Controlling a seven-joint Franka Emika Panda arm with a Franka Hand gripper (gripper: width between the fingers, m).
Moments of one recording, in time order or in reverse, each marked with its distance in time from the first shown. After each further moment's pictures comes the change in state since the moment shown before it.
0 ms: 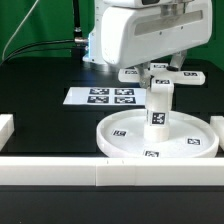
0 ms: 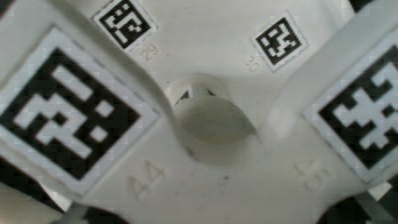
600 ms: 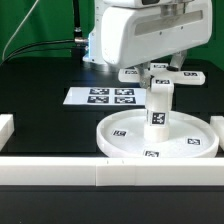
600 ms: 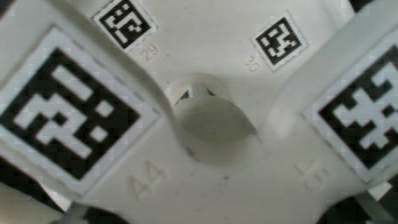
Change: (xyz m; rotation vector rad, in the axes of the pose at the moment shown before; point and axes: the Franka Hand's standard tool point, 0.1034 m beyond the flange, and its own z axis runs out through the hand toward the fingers) arm 0.000 0.000 0.000 0.000 0.000 -0.022
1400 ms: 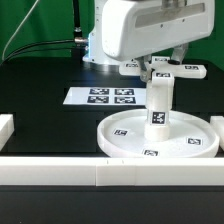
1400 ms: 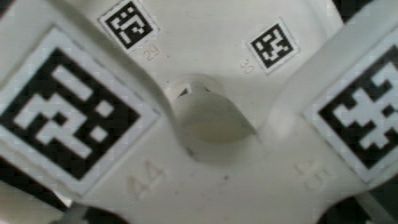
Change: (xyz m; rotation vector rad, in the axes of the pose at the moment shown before) arm -0.002 -0.003 -0.005 0.011 -0.016 0.015
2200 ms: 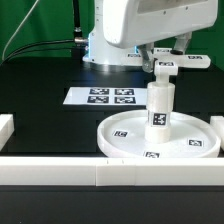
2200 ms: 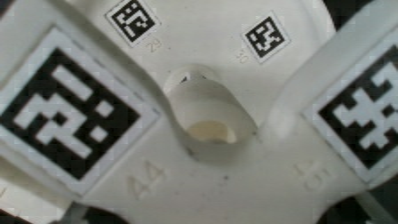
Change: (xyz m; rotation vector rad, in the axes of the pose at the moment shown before) arm 0.006 0.002 -0.018 -0.009 0.012 -0.004
